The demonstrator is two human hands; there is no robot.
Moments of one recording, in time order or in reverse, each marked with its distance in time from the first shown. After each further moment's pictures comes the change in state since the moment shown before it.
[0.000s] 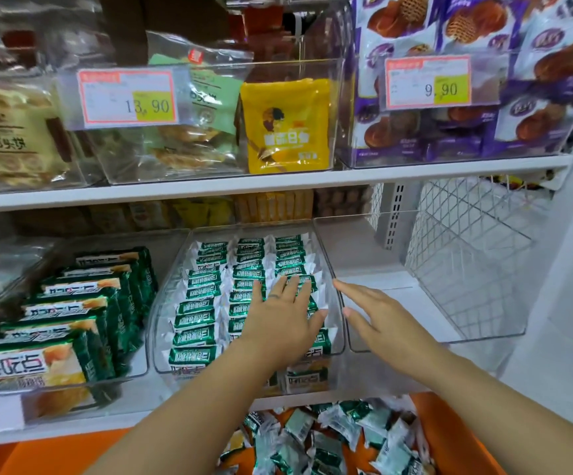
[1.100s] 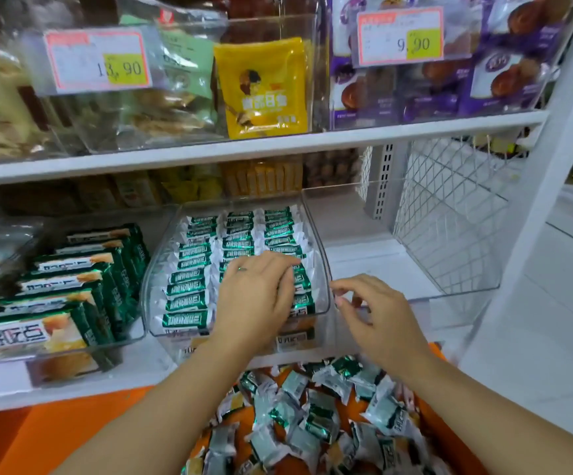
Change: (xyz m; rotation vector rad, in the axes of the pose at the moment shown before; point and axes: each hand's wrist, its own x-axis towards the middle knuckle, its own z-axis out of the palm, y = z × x) left_hand -0.033 -0.006 0.001 -0.259 0.716 0.201; right_hand -0.041 -0.008 0.019 0.118 0.398 -0.152
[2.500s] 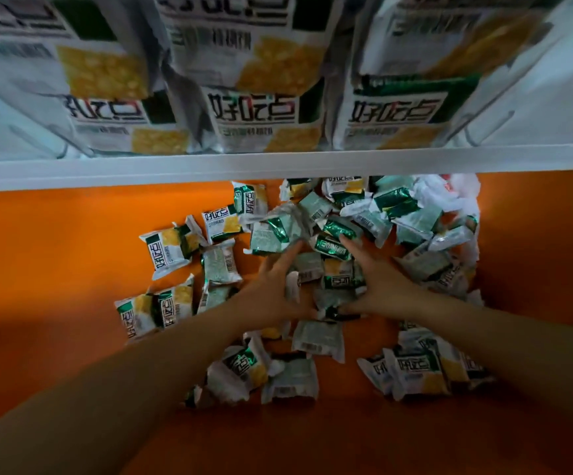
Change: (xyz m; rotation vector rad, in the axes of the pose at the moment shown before) left_hand -0.257 -0.068 0.198 -0.625 -1.117 -0.732; right_hand -0.171 0.125 0.187 0.096 -1.089 0.748
